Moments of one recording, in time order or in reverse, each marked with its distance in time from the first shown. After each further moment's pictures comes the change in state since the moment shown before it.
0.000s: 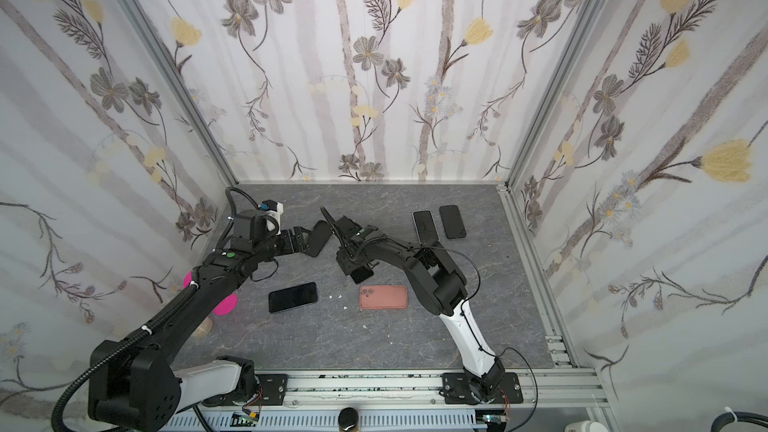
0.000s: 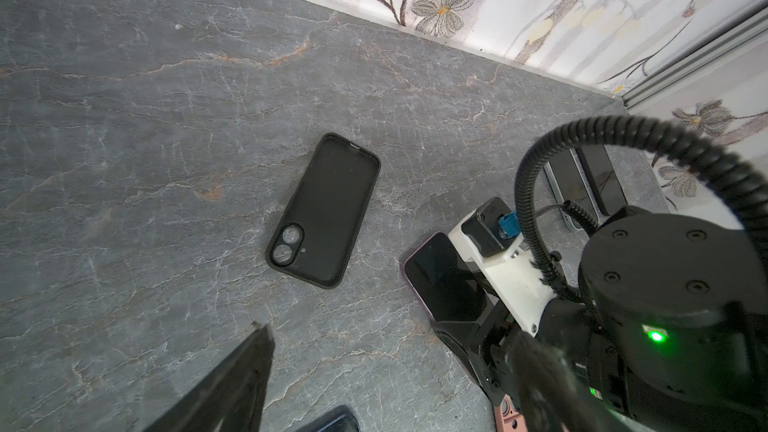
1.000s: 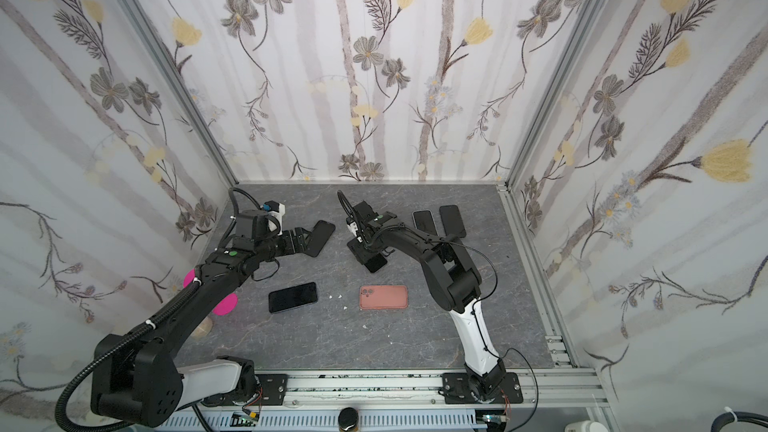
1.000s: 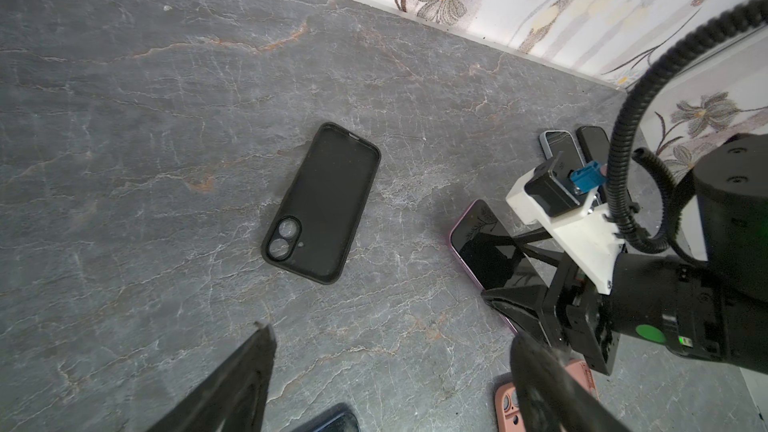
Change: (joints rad) left arm 0.002 0.032 0.002 0.003 0.027 -0.004; right arm -0.118 -0.093 -0.015 -0.060 -0.074 -0.214
